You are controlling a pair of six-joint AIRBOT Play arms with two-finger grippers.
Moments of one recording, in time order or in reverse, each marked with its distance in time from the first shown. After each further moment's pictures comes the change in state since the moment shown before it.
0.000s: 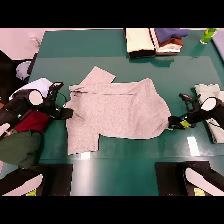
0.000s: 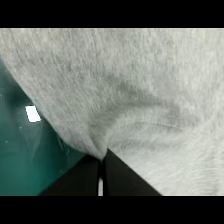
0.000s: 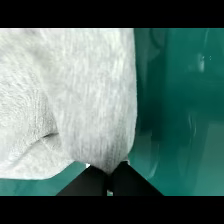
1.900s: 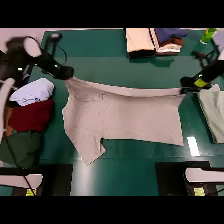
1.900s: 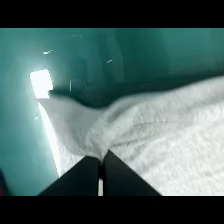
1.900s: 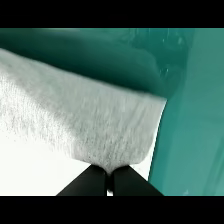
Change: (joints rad) left arm 0.001 -0.434 0.747 0.106 -0.132 0.026; right arm -0.001 -0.446 0.802 -0.113 0.323 0.045
